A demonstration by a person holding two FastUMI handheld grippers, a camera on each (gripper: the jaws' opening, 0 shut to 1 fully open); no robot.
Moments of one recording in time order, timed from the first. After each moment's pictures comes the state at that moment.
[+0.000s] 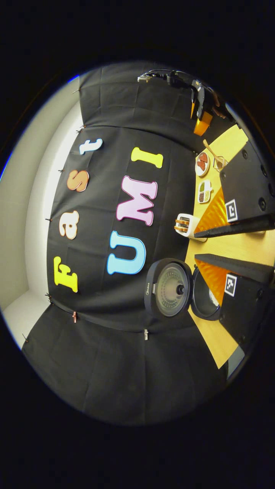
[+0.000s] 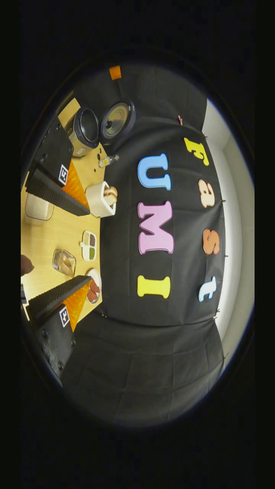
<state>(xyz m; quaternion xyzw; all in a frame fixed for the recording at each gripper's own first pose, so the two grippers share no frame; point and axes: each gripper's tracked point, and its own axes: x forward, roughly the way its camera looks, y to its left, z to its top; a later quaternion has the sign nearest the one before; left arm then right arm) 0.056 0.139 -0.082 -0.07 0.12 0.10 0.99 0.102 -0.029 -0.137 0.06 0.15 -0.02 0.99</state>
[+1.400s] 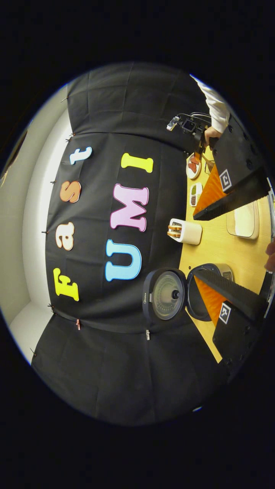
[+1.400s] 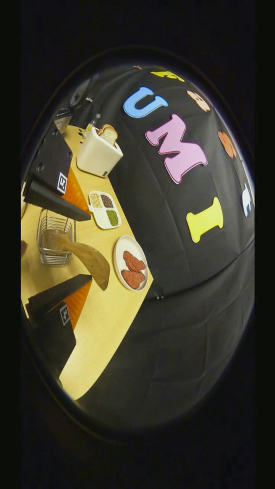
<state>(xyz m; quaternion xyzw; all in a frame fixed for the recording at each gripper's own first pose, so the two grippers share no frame) 0.031 0.087 -0.083 -0.04 0.16 0.11 0.98 0.241 -0.124 -0.376 0.28 0.31 -0.13 0.90</state>
